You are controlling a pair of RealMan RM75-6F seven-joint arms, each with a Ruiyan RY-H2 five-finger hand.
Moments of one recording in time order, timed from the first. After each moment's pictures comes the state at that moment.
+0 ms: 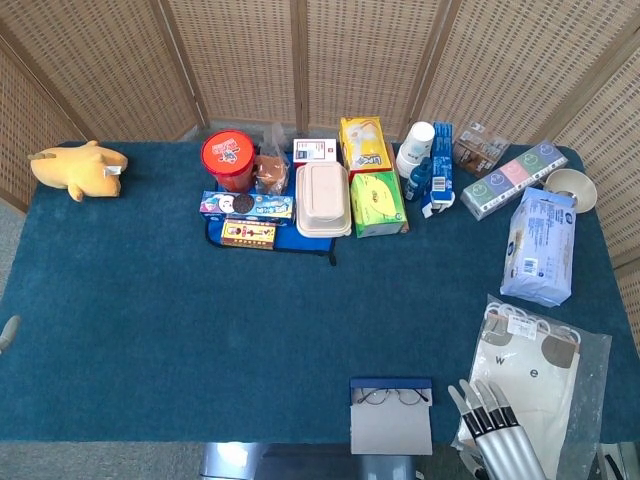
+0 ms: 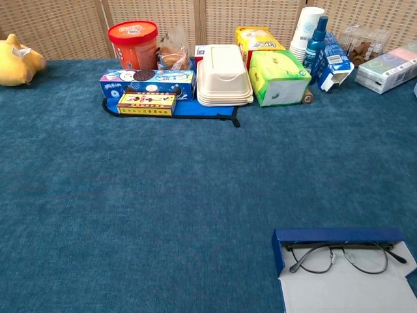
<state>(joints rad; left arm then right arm) -0.04 -1.04 -0.11 -1.53 1.56 1.70 -0.61 -0.08 -1.44 -0.34 -1.47 -1.84 1.73 -0.46</state>
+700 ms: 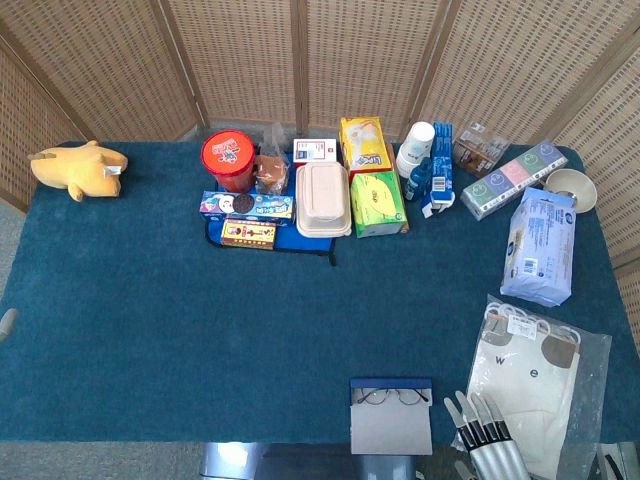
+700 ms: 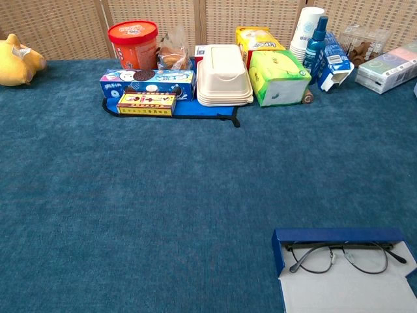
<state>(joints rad) -0.05 -1.03 -0.13 -1.52 1.55 1.70 -0.63 -0.19 -1.63 -0.30 -1.15 -1.89 1.78 -0.31</state>
